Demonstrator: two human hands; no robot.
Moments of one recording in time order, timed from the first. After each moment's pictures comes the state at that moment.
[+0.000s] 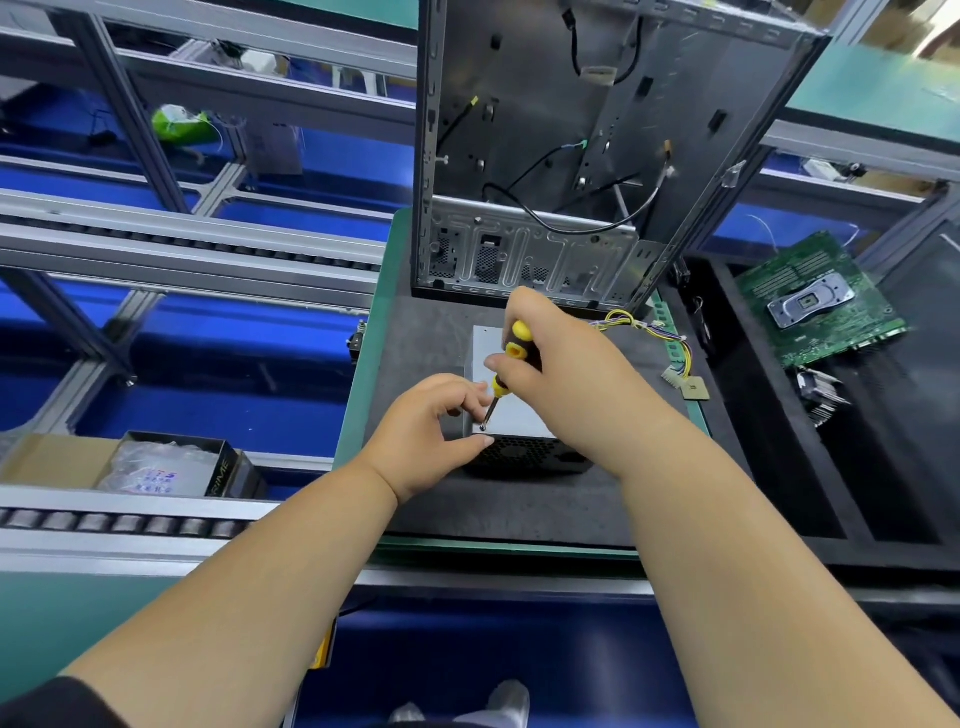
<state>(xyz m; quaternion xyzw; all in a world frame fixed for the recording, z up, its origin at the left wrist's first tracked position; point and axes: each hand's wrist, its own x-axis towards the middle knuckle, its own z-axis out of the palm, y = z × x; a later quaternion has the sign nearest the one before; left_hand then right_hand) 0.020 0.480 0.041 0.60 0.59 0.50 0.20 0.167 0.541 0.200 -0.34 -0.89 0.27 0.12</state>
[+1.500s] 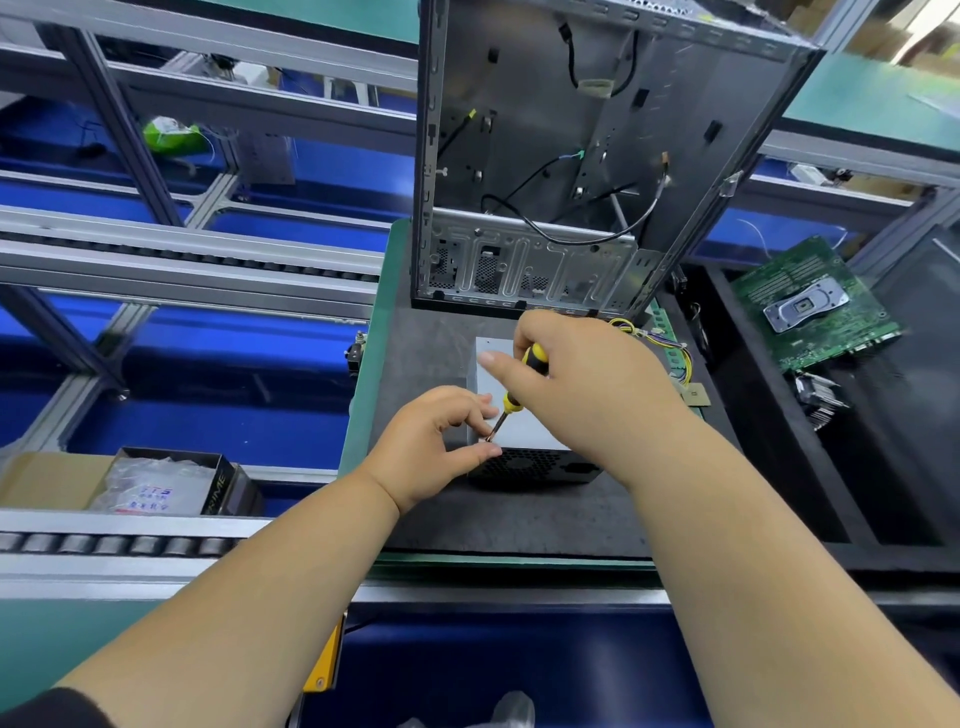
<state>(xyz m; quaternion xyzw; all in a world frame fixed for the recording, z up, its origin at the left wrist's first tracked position) 0.012 0.484 0.037 0.61 0.58 0.50 0.21 0.161 0.541 0.209 -0.39 -0.91 0.11 0.08</state>
